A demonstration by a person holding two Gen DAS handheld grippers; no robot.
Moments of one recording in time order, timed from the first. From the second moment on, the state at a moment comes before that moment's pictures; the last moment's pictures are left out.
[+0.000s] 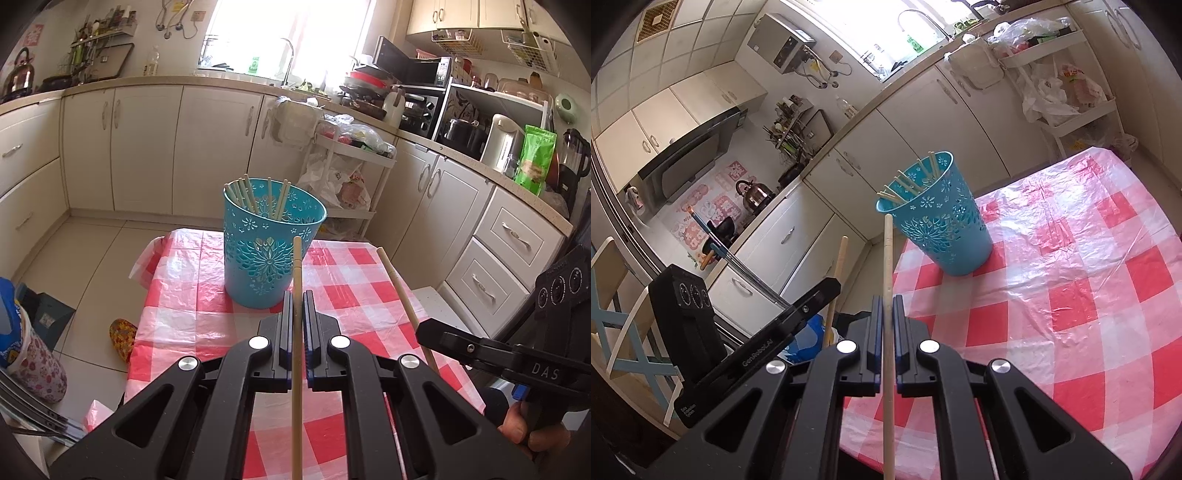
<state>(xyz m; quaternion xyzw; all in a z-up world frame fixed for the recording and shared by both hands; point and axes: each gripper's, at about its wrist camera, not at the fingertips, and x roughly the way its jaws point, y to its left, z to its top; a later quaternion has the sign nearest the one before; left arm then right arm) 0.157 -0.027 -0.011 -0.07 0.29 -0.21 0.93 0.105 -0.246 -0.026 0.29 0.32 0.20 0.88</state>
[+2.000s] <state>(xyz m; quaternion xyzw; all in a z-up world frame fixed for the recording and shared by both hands) 0.131 -0.024 0.017 -0.08 0.24 -0.21 0.94 0.076 -0.239 0.025 0.24 0.23 0.16 0.93</state>
